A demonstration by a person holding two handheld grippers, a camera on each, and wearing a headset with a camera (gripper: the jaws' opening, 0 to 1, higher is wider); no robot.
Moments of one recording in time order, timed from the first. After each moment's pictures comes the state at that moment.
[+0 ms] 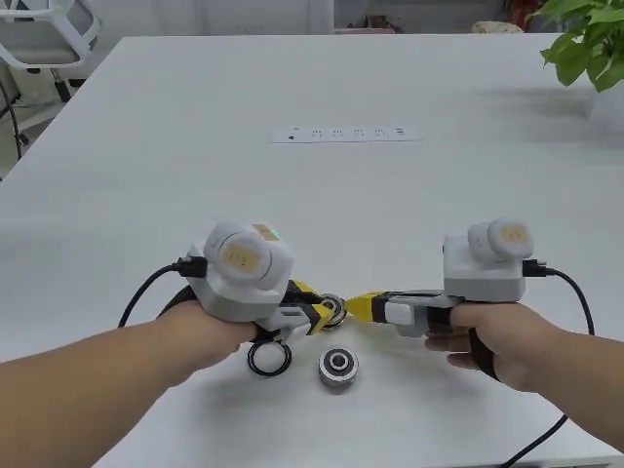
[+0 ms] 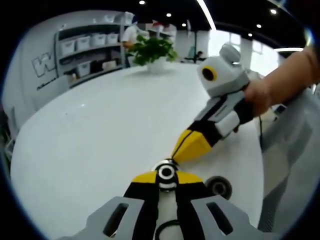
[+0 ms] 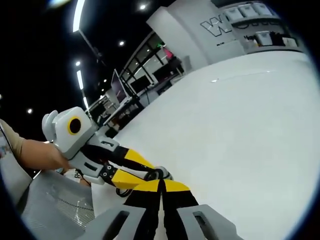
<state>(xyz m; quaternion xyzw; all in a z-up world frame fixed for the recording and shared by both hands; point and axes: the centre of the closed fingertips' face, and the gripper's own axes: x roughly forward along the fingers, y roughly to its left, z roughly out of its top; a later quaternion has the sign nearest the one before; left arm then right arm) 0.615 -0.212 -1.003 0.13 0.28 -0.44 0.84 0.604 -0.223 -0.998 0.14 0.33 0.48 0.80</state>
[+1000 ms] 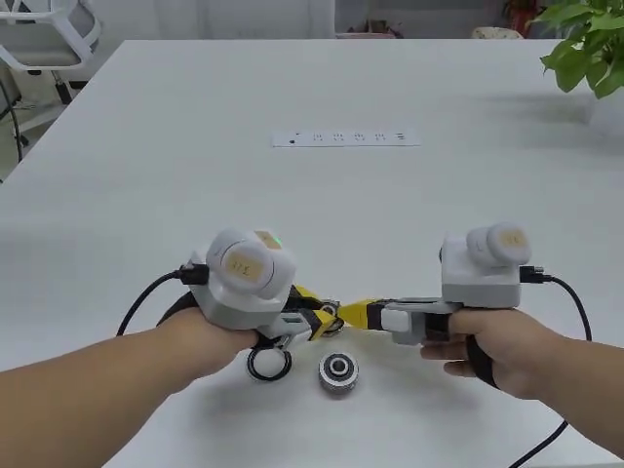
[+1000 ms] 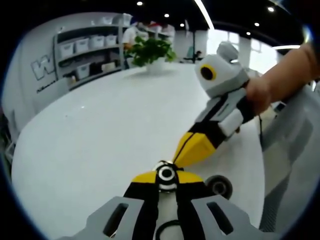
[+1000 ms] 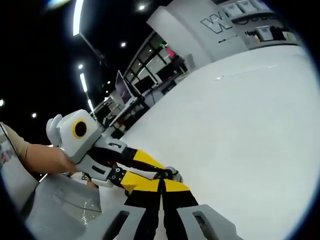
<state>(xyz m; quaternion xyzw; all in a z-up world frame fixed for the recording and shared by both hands) 0.614 -0.213 -1.003 0.14 0.28 -0.44 0.84 0.599 -0.215 -0.994 0.17 0.34 0.49 0.78</state>
